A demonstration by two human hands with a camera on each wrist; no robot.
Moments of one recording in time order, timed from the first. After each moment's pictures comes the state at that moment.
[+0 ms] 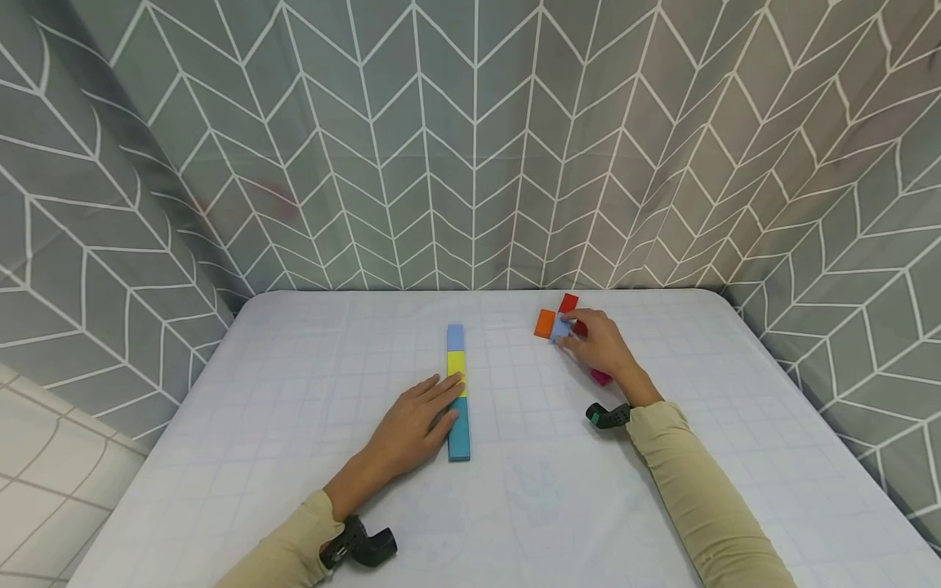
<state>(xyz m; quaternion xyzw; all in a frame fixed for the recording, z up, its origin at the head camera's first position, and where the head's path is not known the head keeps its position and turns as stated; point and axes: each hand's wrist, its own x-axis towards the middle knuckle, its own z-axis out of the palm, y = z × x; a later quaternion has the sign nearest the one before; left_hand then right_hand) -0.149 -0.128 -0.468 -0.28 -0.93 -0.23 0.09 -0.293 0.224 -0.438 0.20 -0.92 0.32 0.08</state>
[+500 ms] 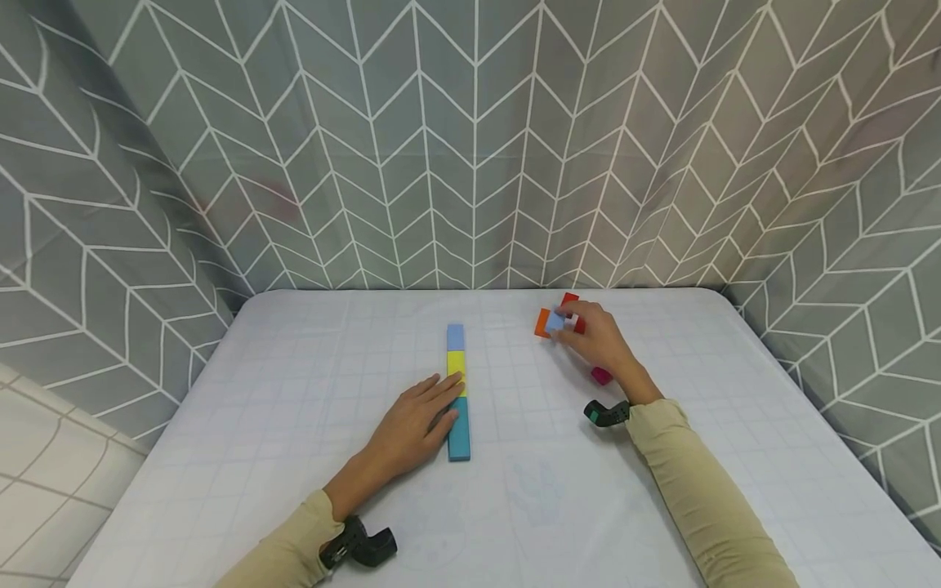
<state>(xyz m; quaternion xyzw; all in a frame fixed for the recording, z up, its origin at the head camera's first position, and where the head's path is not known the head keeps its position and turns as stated) -0.148 -0.129 -0.469 -0.28 -0.93 -0.24 0.08 -0.290 0.215 -0.423 0.22 -0.90 0.35 0.09</state>
